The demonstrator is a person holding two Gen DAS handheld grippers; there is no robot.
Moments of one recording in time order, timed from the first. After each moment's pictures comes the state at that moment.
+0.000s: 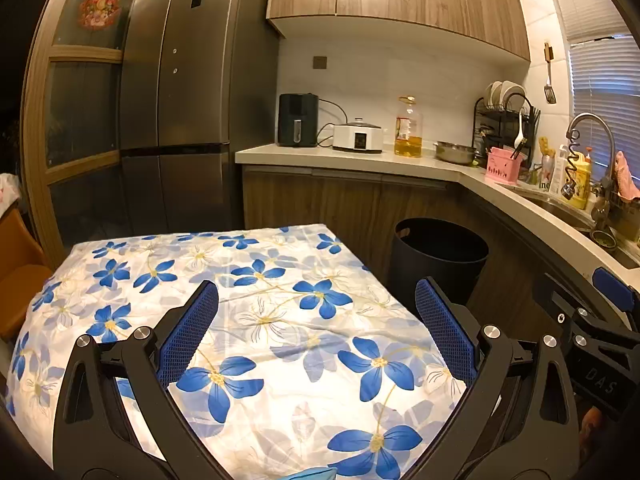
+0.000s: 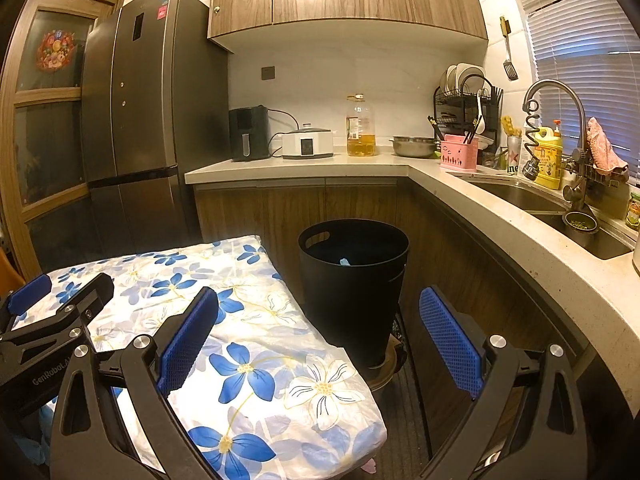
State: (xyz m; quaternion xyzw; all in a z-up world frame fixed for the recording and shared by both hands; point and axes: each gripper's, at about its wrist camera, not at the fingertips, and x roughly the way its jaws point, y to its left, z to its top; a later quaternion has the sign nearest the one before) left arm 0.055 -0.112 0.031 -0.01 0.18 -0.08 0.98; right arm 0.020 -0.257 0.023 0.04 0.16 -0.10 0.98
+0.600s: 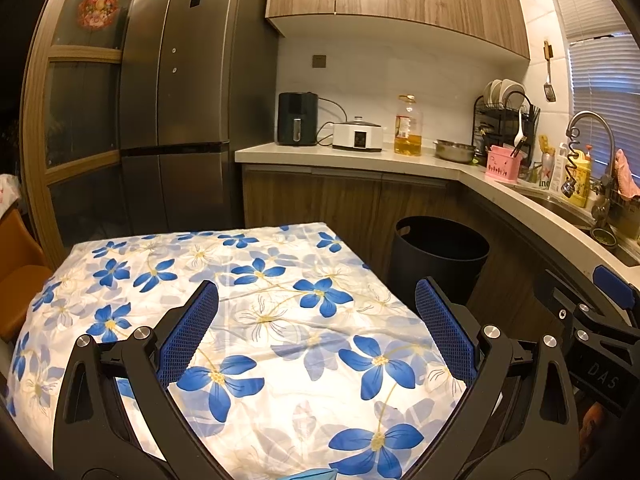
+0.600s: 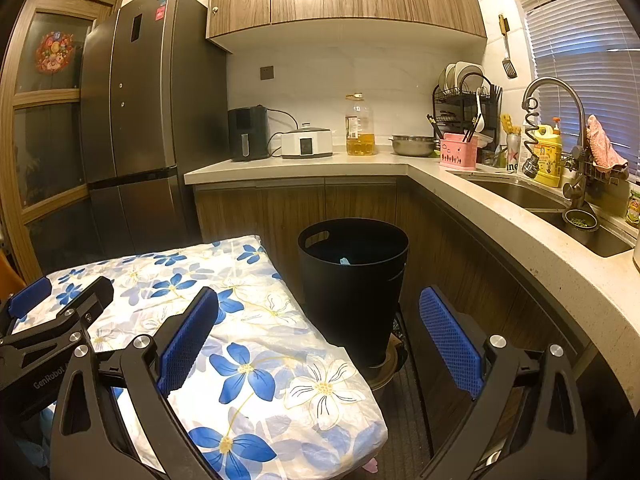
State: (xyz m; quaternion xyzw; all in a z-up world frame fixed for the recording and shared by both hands) left arm 0.054 -0.112 0.028 0.00 0.18 -0.08 0.98; right arm 0.021 -0.260 0.024 0.04 0.17 -0.10 0.98
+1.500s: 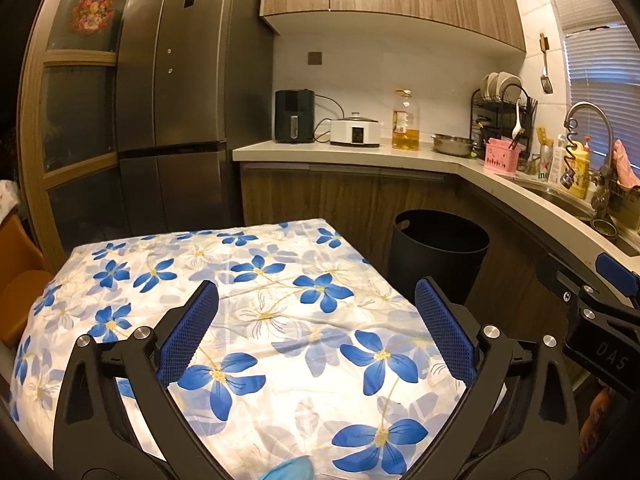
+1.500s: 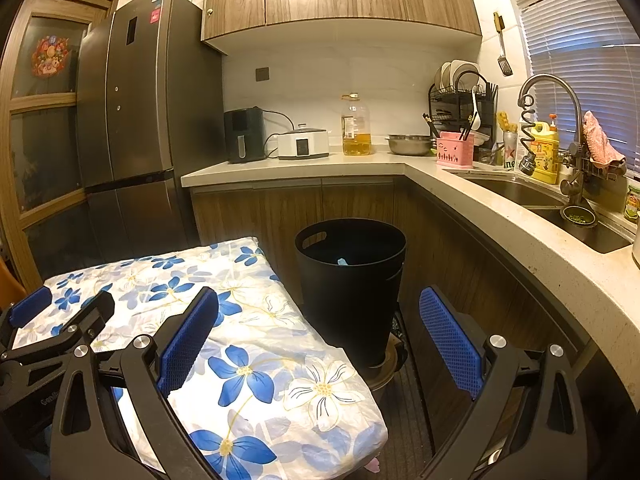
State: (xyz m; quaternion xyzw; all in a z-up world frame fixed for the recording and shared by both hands) left arm 0.056 -0.108 0.025 0.01 0.18 -0.08 0.98; right arm 0.021 -0.263 0.022 0.05 0.16 -0.11 0.98
